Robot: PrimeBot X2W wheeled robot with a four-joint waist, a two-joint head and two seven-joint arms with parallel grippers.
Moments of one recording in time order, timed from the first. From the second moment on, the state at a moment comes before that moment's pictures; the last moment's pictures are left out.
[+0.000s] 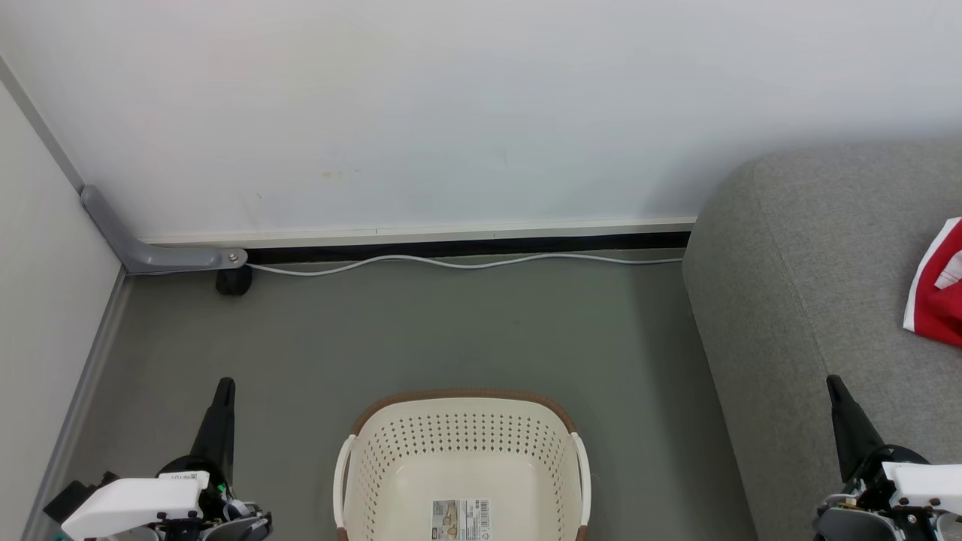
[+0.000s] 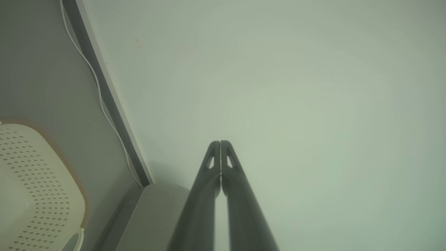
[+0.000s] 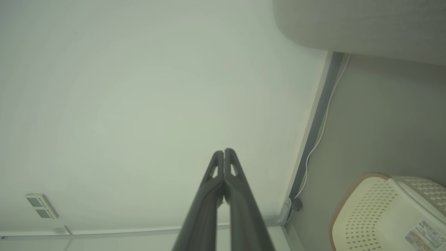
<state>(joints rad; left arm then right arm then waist) -0.05 0.04 0.08 0.27 -1.61 -0.12 0.11 -0.06 -0.04 -0.13 0.28 1.60 0.13 0.10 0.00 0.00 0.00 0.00</state>
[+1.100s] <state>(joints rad) -0.05 0.04 0.08 0.27 -1.61 -0.12 0.11 -0.06 -0.04 -0.13 0.28 1.60 0.13 0.11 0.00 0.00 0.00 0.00</state>
